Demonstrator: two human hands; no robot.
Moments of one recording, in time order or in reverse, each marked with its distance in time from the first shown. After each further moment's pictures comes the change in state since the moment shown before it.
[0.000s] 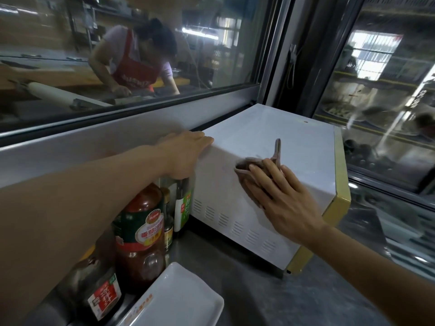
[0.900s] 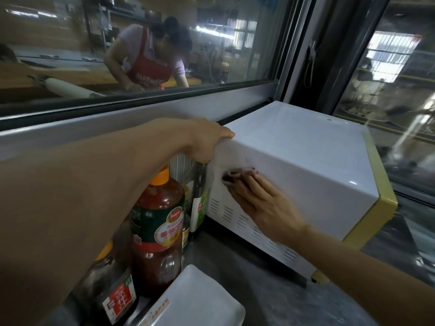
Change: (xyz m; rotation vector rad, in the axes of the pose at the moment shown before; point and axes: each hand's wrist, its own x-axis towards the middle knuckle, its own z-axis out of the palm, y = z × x) left_hand 0.014 -0.015 -0.013 -0.034 -0.124 0.012; right_hand 0.037 -0.057 0.031 -0.118 -0.124 -0.213
